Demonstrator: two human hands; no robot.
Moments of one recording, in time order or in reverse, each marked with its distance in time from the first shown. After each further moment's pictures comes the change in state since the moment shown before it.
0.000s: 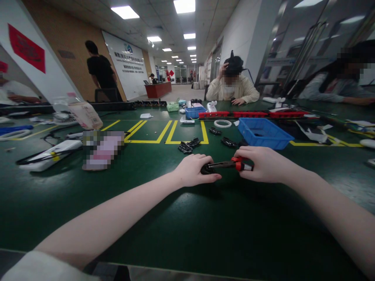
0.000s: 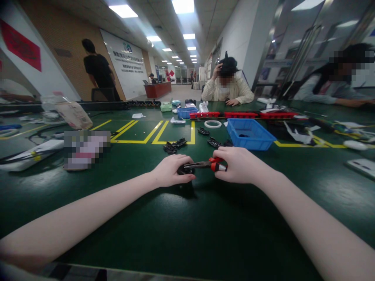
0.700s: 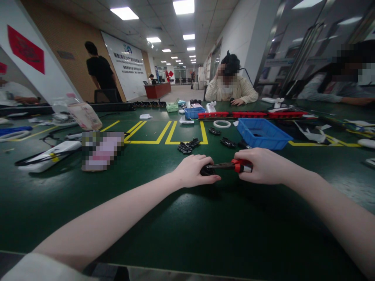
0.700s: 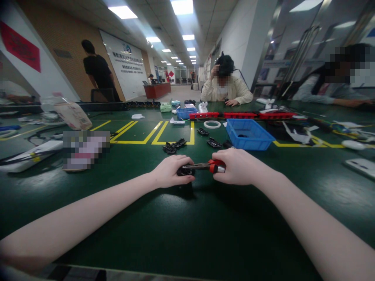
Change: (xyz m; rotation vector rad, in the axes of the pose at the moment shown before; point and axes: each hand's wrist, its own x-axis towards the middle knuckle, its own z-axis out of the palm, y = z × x) left_hand 0.000 0.004 -0.004 0.007 -0.030 0.007; right_hand -0.001 -0.009 -0.009 0.025 -0.093 0.033
